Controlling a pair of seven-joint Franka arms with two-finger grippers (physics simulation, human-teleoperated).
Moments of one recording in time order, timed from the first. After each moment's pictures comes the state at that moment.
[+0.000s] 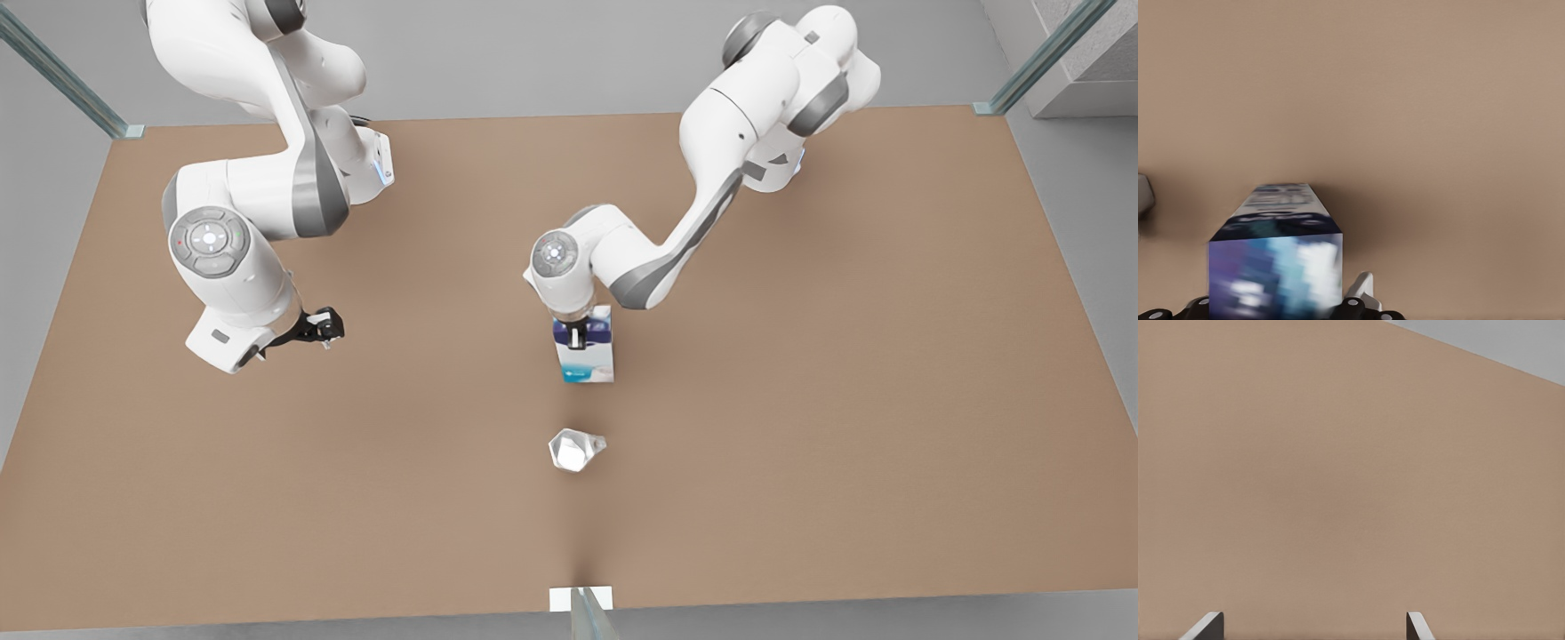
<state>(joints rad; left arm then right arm) -0.60 0.71 -0.30 -1.31 0.29 1.85 0.68 0.25 0.23 0.02 -1.43 -0.19 1.59 0.05</state>
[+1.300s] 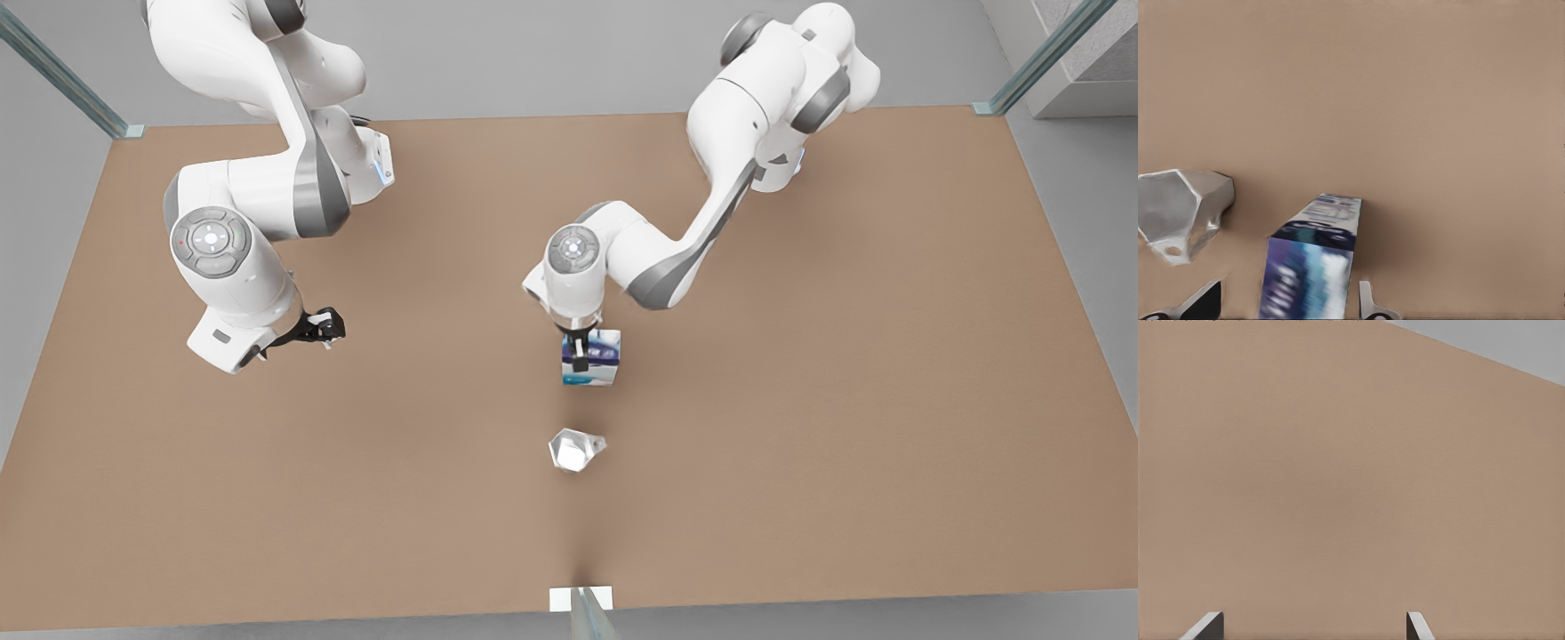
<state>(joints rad) -0.62 0.68 -0.20 -1.17 0.17 1.85 0.67 0.25 0.23 0.02 -1.43 -0.19 1.60 0.05</state>
